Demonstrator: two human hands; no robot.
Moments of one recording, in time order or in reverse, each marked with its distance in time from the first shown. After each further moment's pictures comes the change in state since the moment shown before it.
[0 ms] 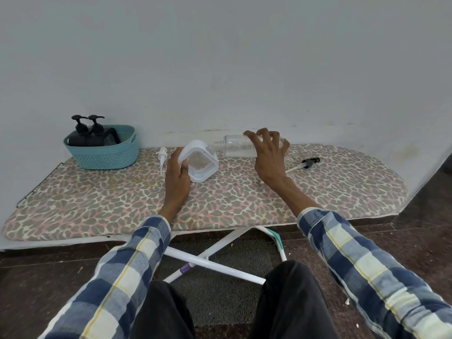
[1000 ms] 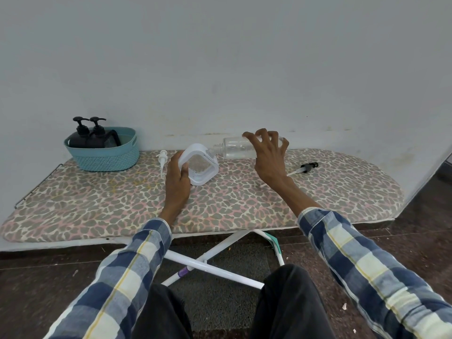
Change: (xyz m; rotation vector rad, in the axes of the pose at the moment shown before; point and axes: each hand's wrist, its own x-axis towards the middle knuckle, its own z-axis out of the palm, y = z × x) left_hand 0.001 -0.005 0.001 -0.033 0.001 -0.037; right_hand 0.010 -0.003 -0.011 -0.045 -0.016 -0.042
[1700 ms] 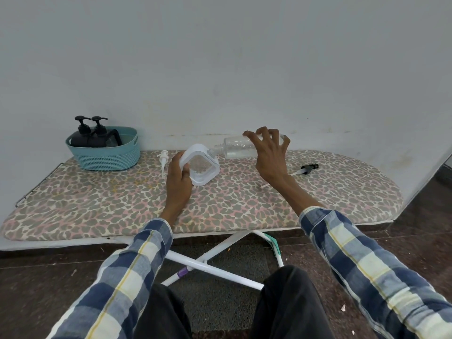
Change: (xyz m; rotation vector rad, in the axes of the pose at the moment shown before) left_hand 0.002 -0.007 0.000 0.022 -0.006 0.021; right_hand 0.005 -0.001 -0.005 -0.051 0.024 -0.025
